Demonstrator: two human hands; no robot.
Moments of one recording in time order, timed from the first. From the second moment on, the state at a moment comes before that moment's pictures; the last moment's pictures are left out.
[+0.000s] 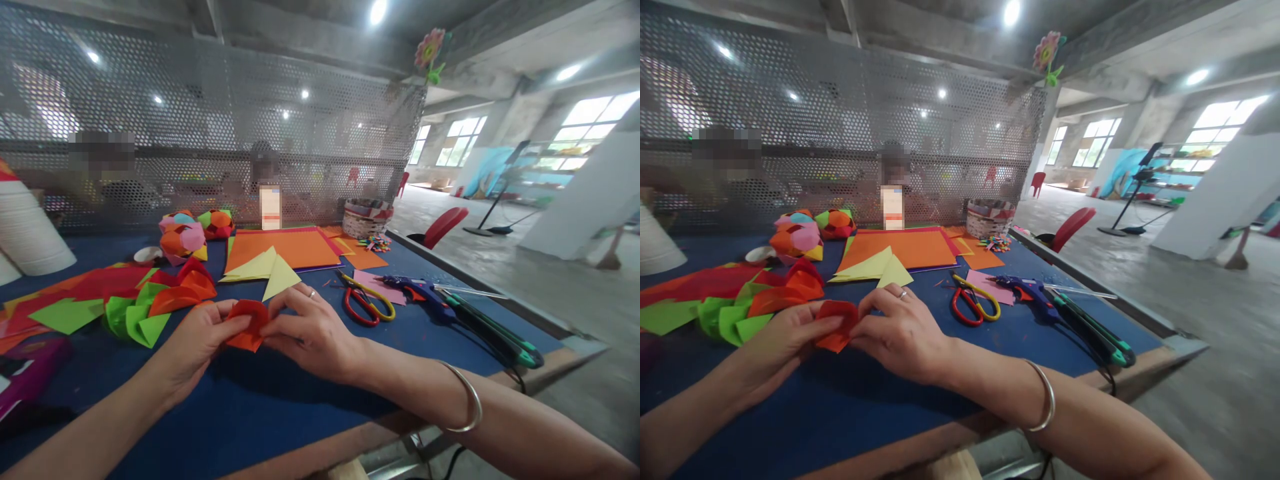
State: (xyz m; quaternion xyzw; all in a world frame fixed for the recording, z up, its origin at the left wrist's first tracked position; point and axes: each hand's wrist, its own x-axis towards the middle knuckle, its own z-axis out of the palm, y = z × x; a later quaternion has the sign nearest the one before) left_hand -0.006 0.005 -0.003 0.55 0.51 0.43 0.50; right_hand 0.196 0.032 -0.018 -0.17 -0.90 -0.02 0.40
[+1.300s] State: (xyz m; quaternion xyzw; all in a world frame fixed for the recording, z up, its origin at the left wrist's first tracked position) left_hand 0.001 0.002 -0.013 0.63 0.53 0.39 0.42; right_hand 0.186 0.027 -0.020 -0.36 -0.81 0.31 0.35
